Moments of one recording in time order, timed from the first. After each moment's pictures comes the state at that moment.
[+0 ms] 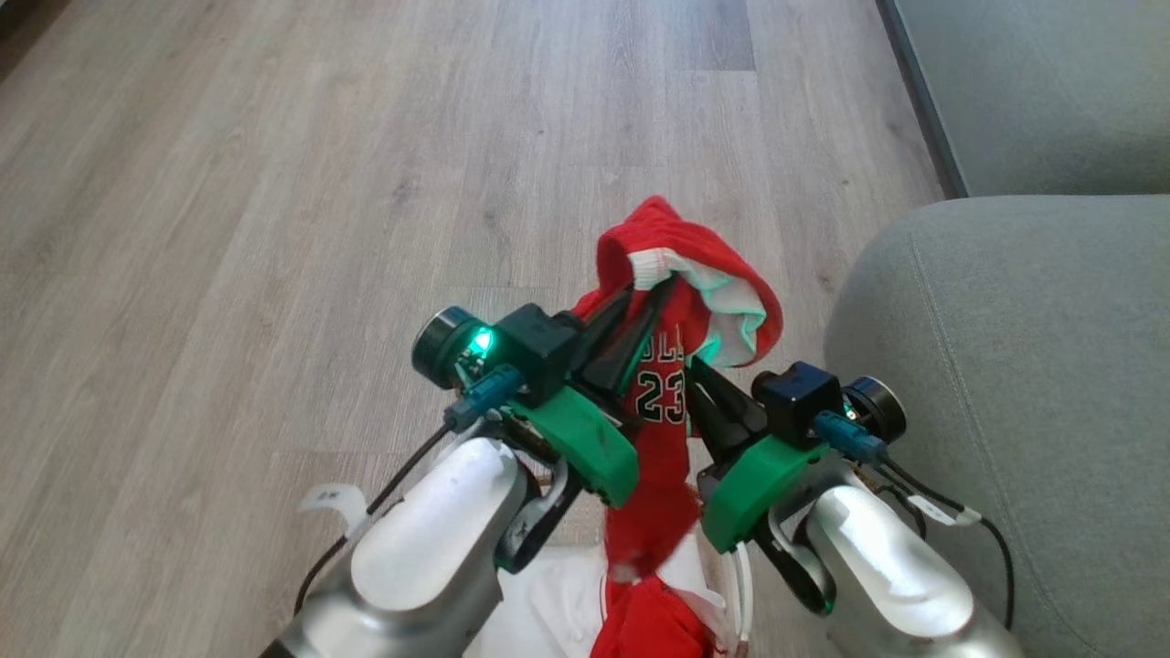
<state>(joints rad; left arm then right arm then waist) -0.53 0.05 -0.77 0.35 -0.39 0.01 -0.22 -0.38 -0.06 0.50 0.53 0.24 0.13 -0.26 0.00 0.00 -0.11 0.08</state>
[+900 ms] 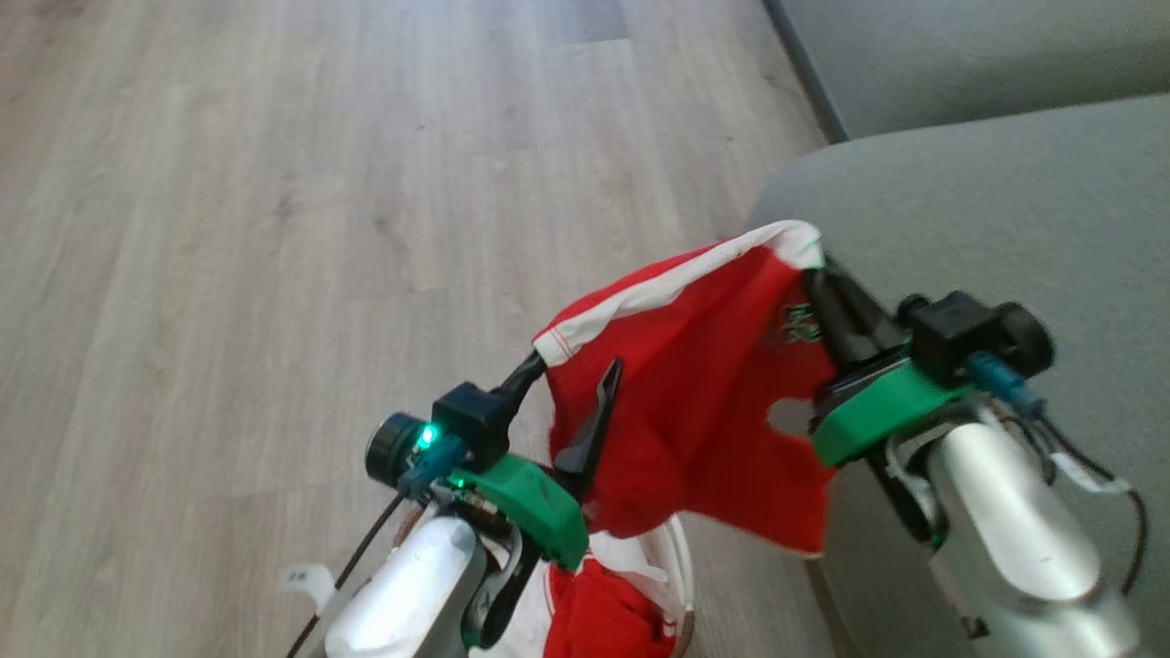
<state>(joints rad) -0.37 0.06 -0.69 0.42 -0.43 0.04 -0.25 -0.38 -0.17 0.31 0.35 0.19 0.13 -0.26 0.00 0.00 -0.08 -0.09</state>
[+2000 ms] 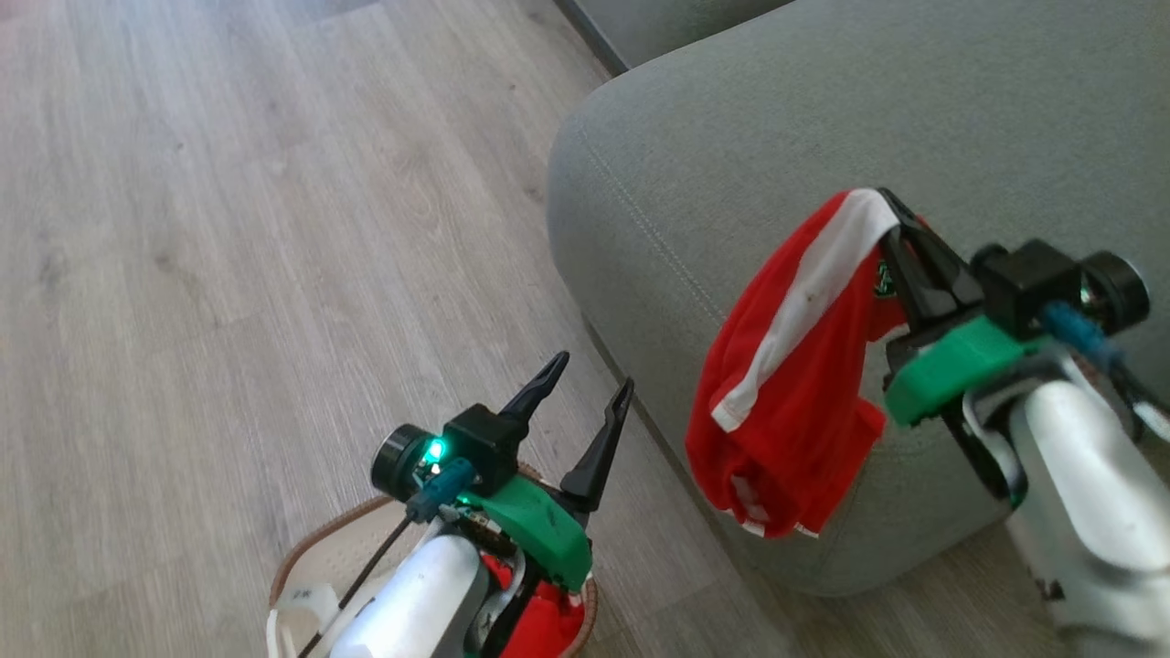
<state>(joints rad) -0.32 0.05 -0.67 0.40 -0.35 0.01 -0.25 -0.42 -0.30 0.28 0.27 0.20 0.13 -0.16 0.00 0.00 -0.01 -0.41</state>
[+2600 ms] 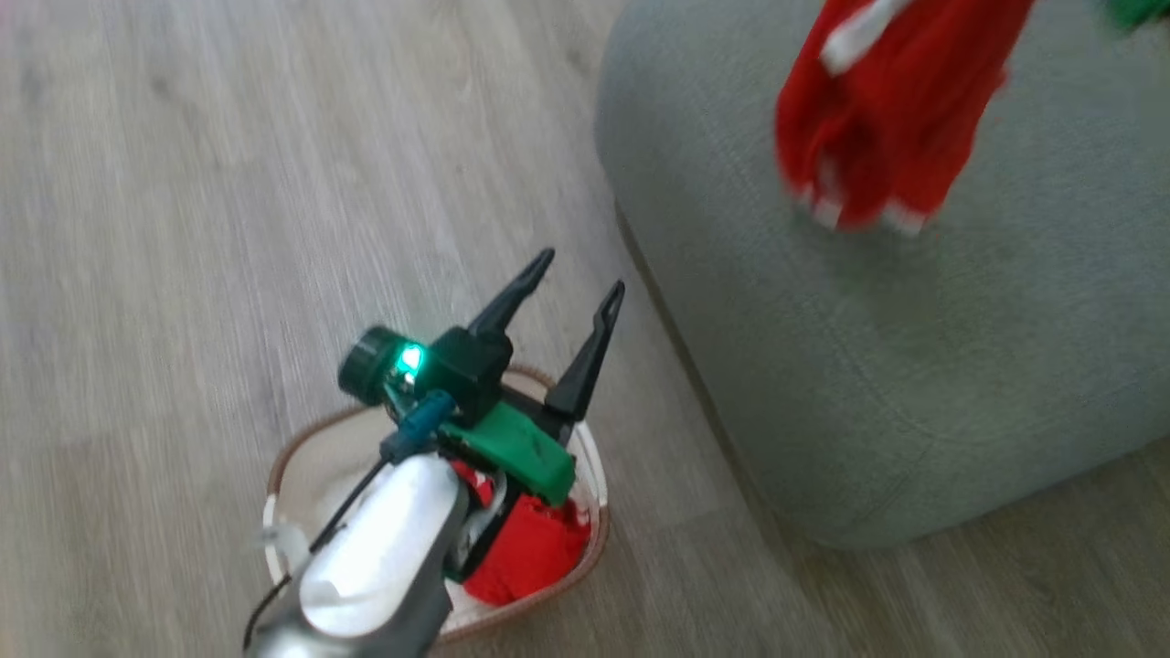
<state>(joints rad) -0.43 0.09 -0.63 0.32 -0.27 0.01 -0.25 -1.12 -0.47 0.36 0.61 0.36 0.13 -0.10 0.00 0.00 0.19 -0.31</state>
